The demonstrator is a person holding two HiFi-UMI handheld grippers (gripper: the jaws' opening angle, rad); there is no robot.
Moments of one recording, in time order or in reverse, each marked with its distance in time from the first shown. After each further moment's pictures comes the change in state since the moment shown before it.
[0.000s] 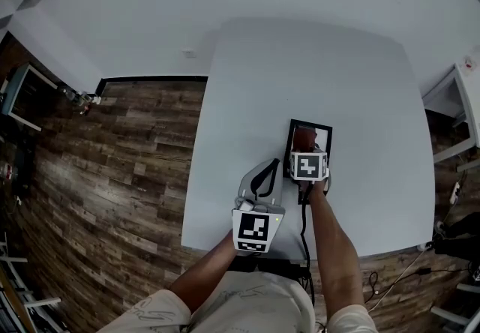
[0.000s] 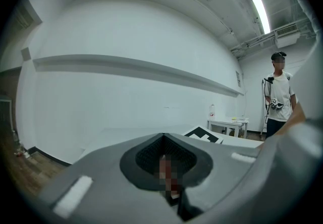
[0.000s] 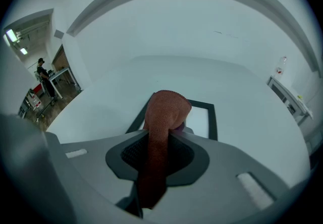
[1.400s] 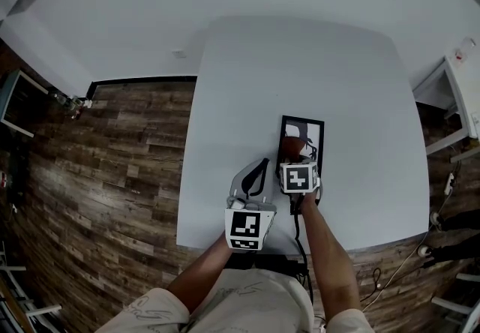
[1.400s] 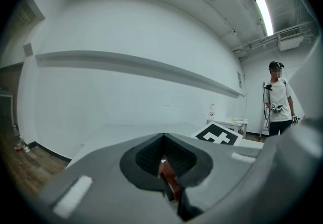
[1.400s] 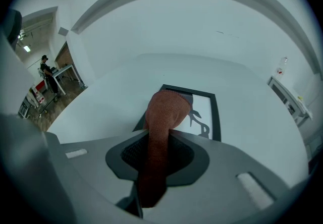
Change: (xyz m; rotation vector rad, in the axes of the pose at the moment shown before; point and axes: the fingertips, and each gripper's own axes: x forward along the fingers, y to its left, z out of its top) left arm -0.007 0.002 -0.013 -0.042 0.002 0.011; right arm -0.028 0.018 -0.032 -0.028 0.021 0.017
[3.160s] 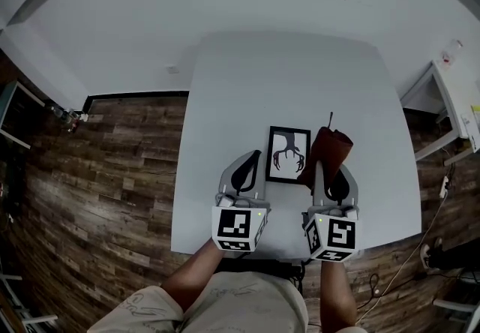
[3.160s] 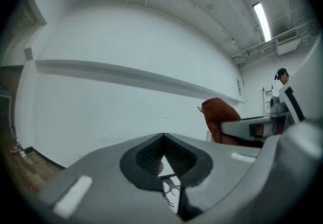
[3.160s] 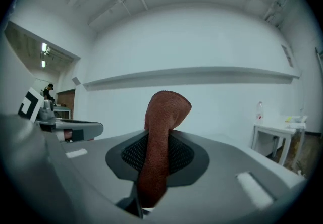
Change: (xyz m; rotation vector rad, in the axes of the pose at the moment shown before) left arm 0.004 -0.015 0.078 -0.011 -0.087 -0.014; right arm -0.263 -0.046 0.095 0.013 -0.860 -0.095
